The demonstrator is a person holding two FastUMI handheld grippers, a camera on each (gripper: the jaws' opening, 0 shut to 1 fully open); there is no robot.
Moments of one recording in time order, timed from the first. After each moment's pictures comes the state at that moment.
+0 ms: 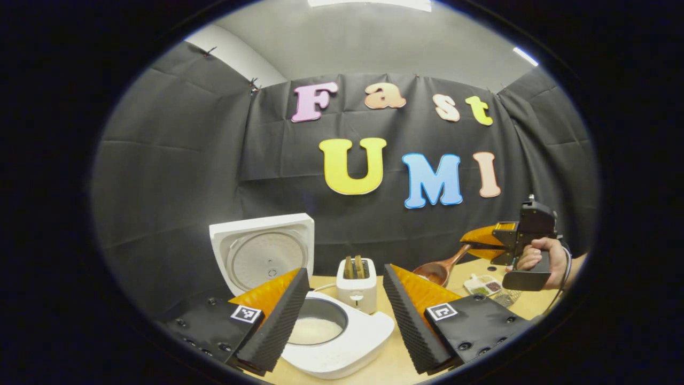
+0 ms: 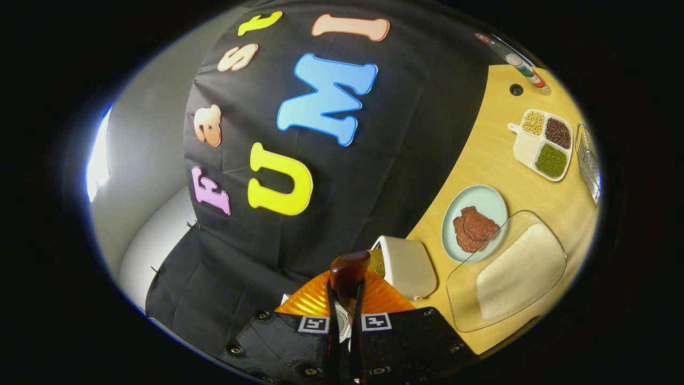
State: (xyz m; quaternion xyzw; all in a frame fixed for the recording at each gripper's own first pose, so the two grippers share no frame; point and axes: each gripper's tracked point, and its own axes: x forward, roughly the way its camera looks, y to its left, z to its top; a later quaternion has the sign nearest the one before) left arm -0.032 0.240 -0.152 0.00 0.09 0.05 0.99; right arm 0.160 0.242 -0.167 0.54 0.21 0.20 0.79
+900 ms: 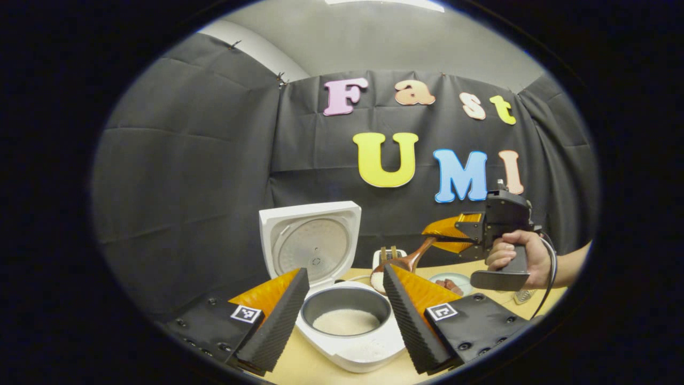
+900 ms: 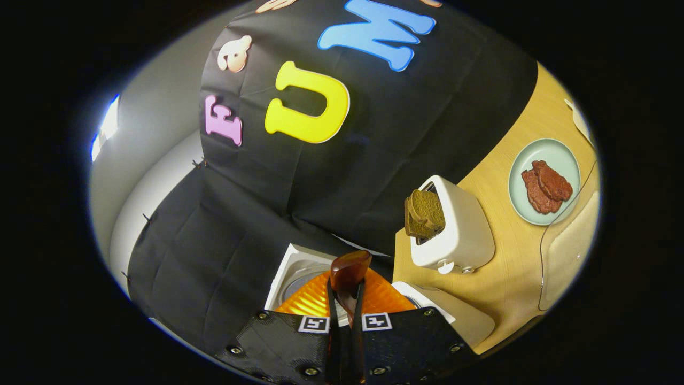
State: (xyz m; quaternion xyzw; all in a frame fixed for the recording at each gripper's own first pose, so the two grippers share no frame) left arm -0.067 0.317 -0.177 -0.02 0.11 0.11 0.99; right arm 0.173 0.428 -0.186 0.45 0.27 0.31 0.80
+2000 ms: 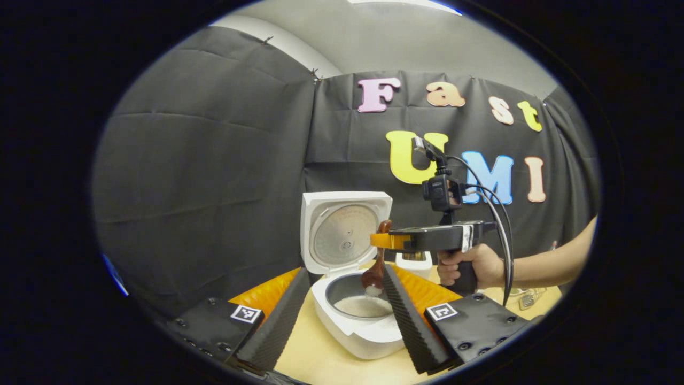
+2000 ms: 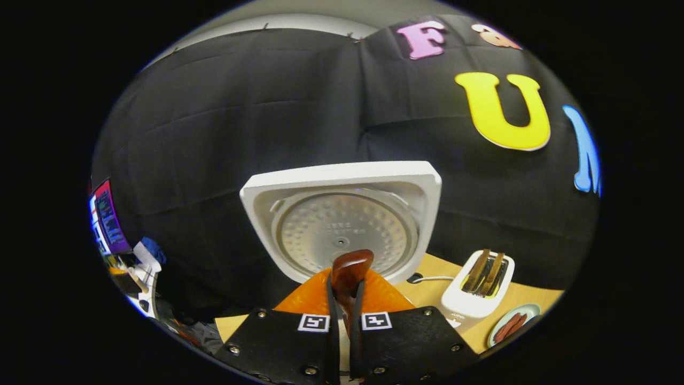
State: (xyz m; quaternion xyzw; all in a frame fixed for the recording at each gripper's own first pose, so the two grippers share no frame) left arm -0.136 0.335 -0.185 -0.04 0.11 0.20 0.97; right arm 0.113 0.575 -0.208 -0.06 0.13 0.49 0.86
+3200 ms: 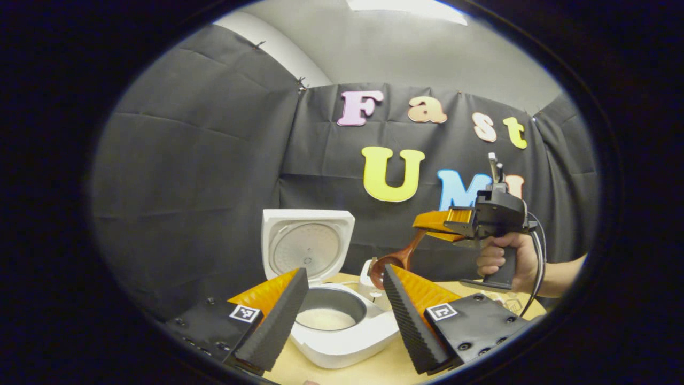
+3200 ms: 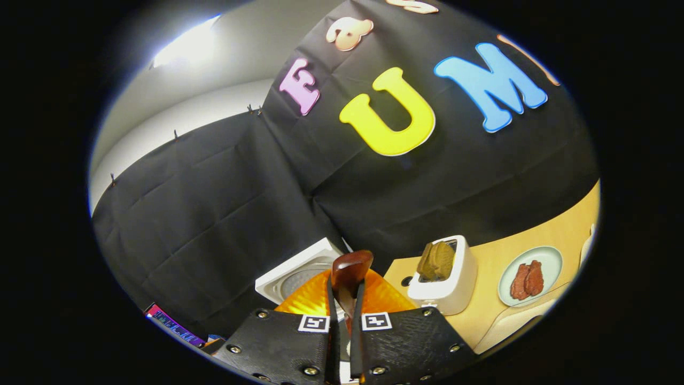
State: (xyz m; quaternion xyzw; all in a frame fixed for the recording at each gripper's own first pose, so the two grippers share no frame) left arm -0.090 0.263 -0.142 -0.06 0.07 0.13 0.99; right arm 0.154 0.379 -0.108 0.27 0.16 0.37 0.87
